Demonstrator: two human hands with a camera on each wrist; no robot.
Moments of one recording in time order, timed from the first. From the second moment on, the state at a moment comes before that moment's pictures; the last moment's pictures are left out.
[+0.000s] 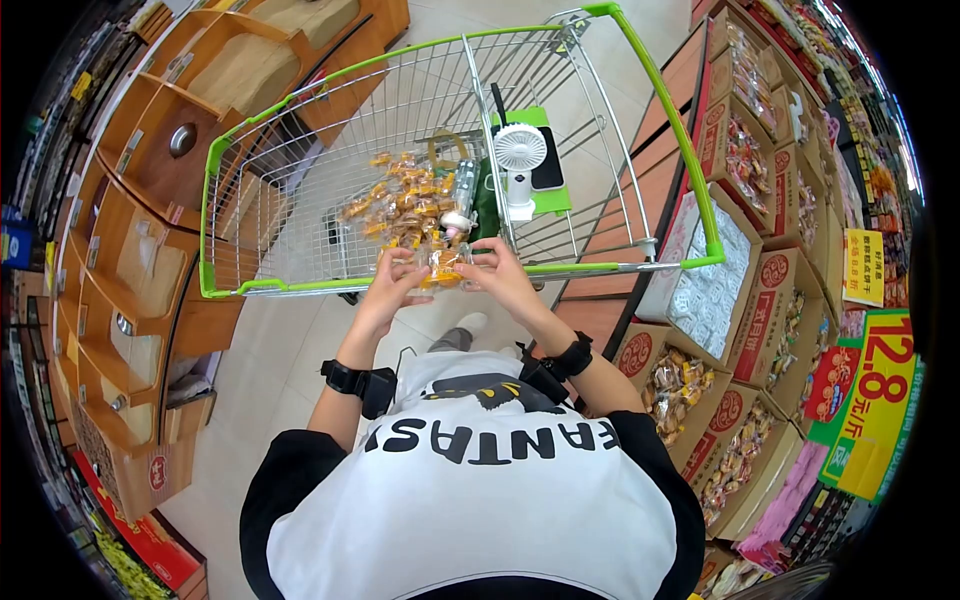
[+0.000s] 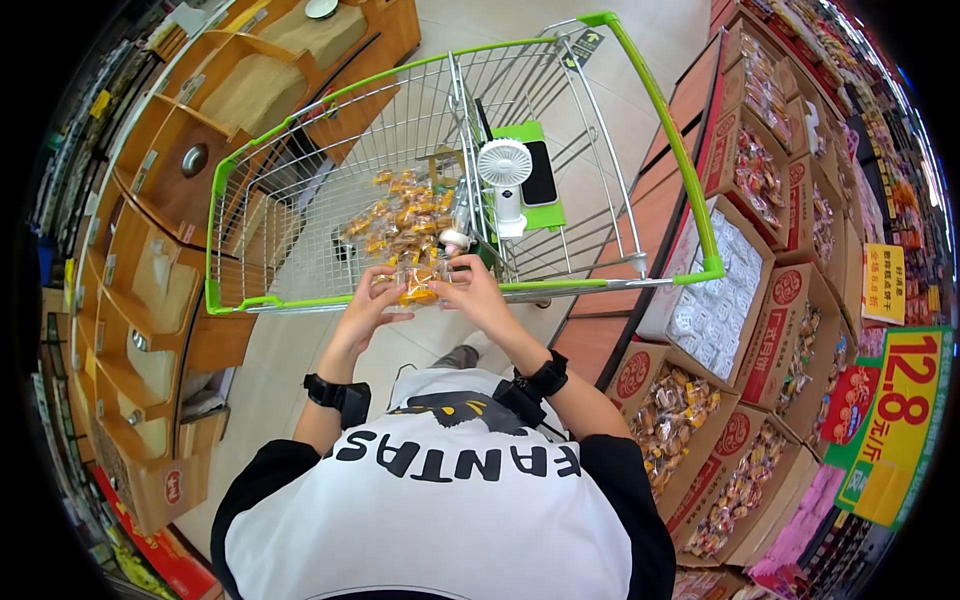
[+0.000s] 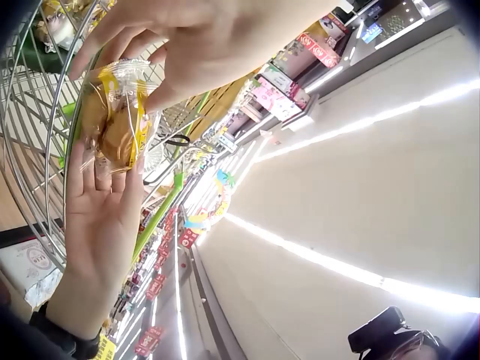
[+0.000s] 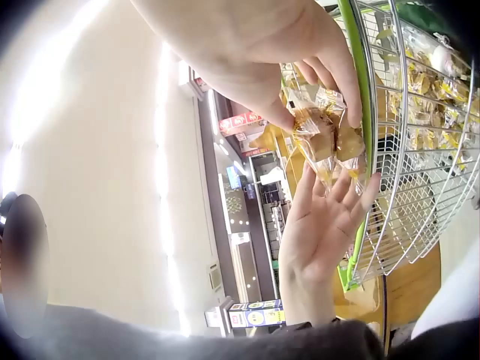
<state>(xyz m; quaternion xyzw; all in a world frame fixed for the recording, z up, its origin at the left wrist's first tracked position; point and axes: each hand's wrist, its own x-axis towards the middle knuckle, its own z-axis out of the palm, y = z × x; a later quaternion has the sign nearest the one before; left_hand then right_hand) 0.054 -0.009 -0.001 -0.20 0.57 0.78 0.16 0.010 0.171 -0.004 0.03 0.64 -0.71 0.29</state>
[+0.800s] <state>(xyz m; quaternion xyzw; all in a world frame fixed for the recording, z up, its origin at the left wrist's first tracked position) 0.011 -0.028 -0.008 -0.16 0.63 0.74 0.14 0.002 0.189 -0.016 -0.13 0.64 -0.69 0.30</state>
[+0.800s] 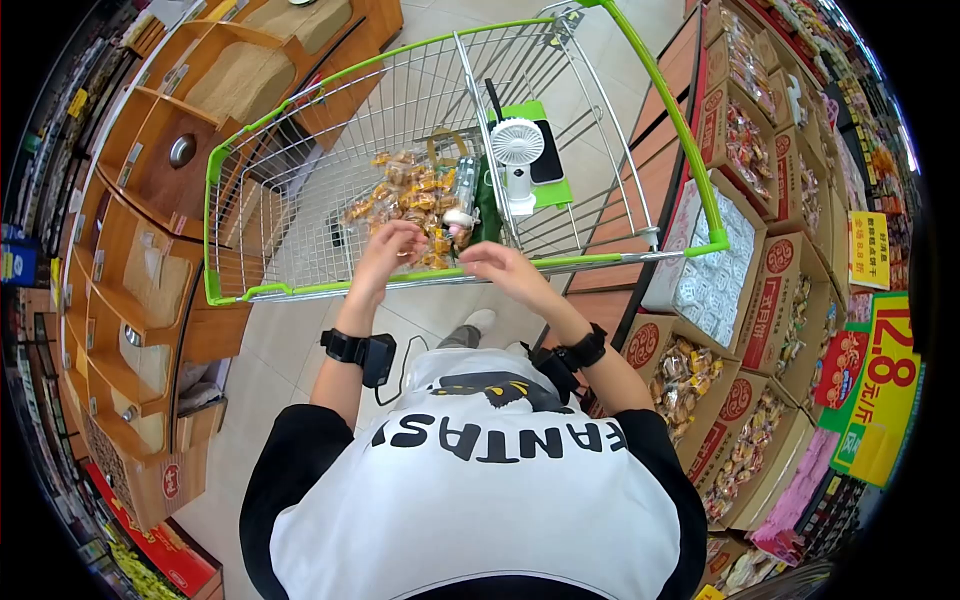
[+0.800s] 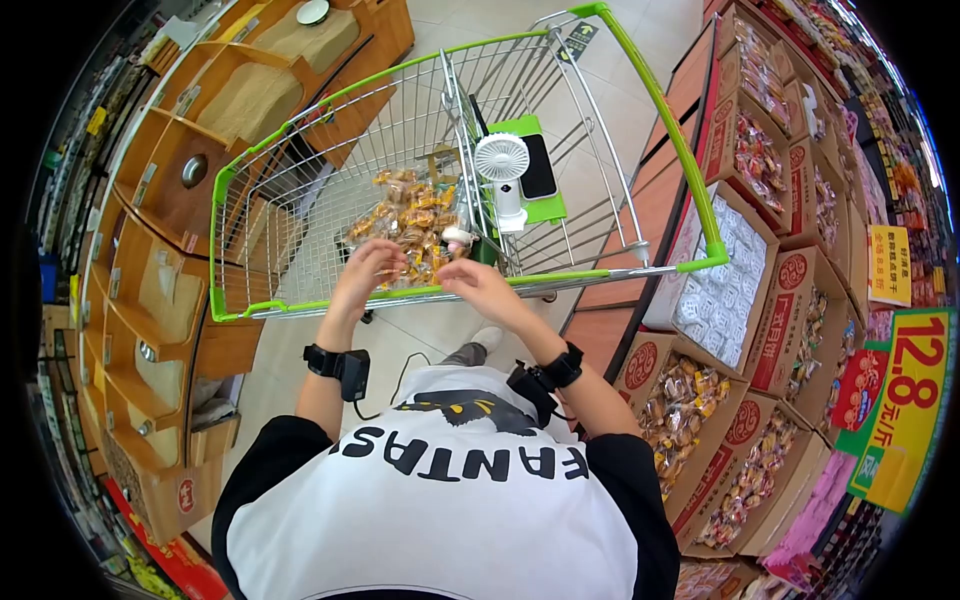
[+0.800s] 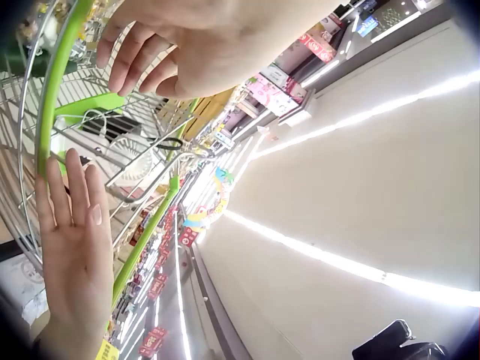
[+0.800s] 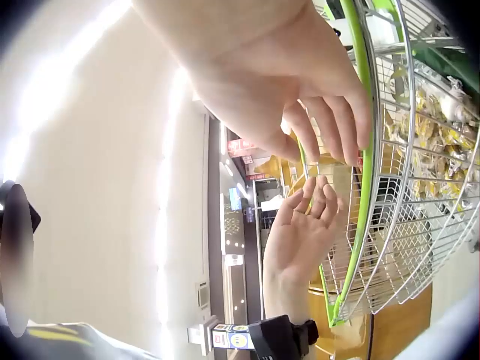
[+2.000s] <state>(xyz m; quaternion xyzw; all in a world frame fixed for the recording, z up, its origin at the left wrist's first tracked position) 0.015 0.219 0.006 0.24 0.56 0.60 0.52 0.202 0.369 0.013 0.25 0.59 -0.75 -0.14</state>
